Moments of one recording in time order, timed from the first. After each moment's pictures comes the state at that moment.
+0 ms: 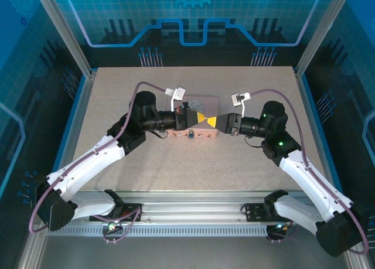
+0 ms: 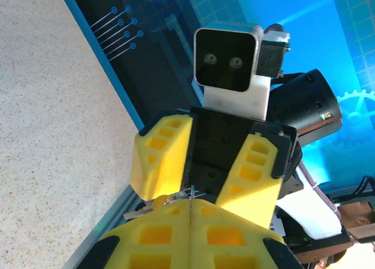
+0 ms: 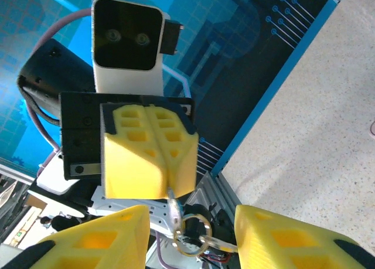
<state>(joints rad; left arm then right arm) -0.64 1.21 1.07 -0.02 0.66 -0.96 0.40 0.98 0.82 0.10 -0.90 0.90</state>
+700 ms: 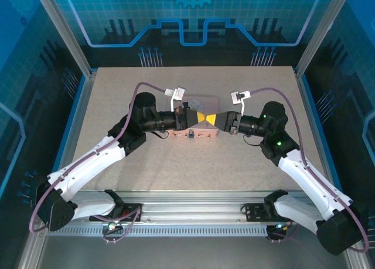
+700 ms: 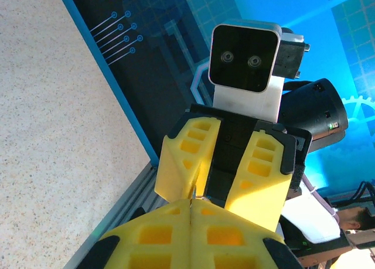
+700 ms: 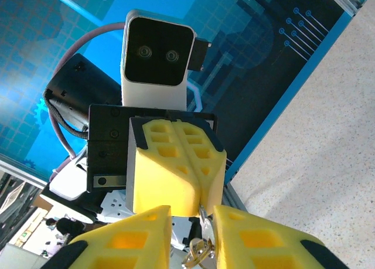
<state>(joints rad) -0.64 1.21 1.05 0.02 0.65 -0.98 0.42 0.99 0.81 0.19 -0.88 0.95</state>
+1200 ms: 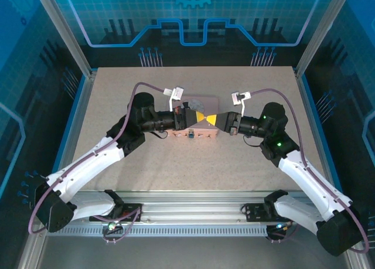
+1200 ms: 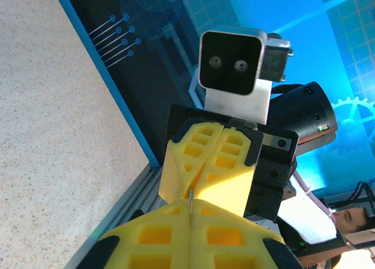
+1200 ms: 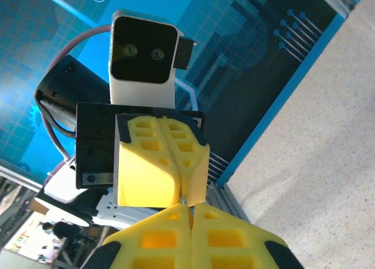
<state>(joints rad) -0.63 1.20 1.05 0.02 0.65 -0.98 0.42 0.98 0.80 0.19 -0.87 0.94</state>
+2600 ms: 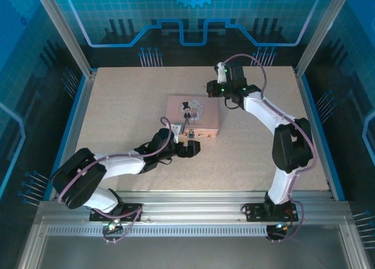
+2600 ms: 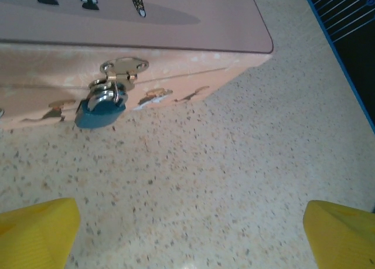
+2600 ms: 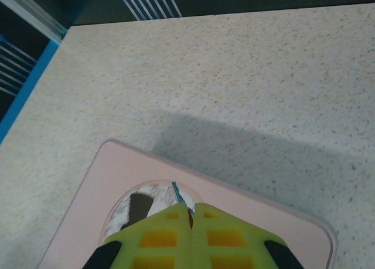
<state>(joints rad) -0.71 1.48 0.54 0.41 0.12 -0.64 0.35 1.86 1.51 -0.28 -0.25 0.31</state>
